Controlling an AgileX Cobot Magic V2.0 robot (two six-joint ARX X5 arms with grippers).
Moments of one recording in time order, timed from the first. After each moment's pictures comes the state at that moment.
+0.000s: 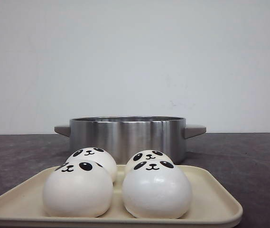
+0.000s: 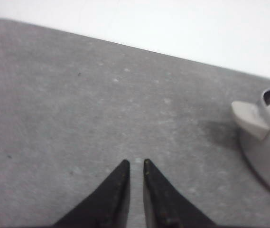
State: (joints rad) left arm 0.08 0.00 0.03 -0.18 0.05 -0.26; right arm 0.01 0.00 0.01 -0.14 0.05 -0.02
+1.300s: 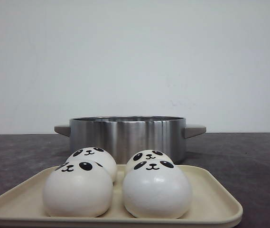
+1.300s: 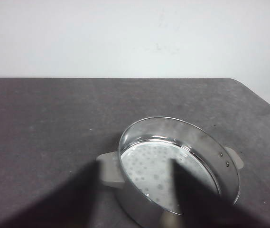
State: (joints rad) left arm -0.09 0.69 0.80 -0.33 0.35 -0.13; right arm 0.01 0.44 0.68 -0.17 -0.40 0.34
